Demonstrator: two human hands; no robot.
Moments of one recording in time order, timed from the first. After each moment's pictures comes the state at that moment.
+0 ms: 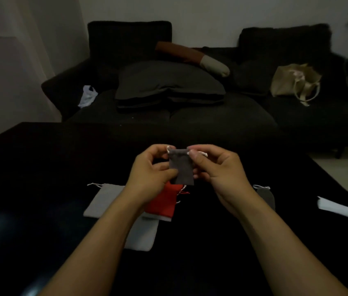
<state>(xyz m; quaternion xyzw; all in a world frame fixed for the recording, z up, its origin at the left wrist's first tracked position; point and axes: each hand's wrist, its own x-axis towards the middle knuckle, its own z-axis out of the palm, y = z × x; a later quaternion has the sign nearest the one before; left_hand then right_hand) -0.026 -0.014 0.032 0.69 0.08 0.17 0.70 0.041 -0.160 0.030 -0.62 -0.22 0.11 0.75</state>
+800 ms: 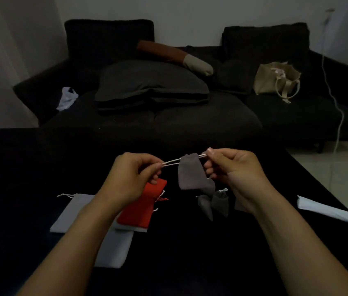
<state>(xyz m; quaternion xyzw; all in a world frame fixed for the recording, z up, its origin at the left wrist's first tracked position) 0.002 -0.020 0.035 0.87 0.03 0.19 0.45 0.085 -0.227 0.037 -0.66 -0.11 0.10 0.74</state>
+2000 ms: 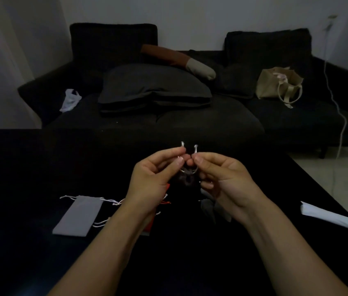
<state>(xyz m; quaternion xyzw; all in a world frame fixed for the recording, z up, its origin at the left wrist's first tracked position) 0.016 -0.058 0.021 0.60 -0.02 0.21 0.77 0.071 -0.206 0.033 -0.52 -0.19 0.22 0.80</state>
